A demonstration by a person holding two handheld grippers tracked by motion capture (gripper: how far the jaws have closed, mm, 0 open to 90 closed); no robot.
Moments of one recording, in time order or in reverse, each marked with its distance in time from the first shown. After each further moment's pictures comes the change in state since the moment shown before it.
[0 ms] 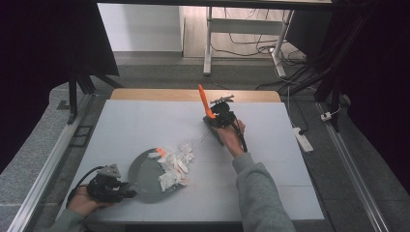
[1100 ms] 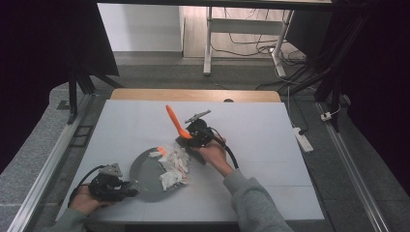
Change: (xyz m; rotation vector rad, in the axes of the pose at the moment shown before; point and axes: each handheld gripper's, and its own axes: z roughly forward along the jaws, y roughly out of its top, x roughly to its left) left arm 0.000 0.004 0.003 -0.005 0.004 0.000; right arm 0.098 -0.021 -0.015 0.037 0.273 -0.169
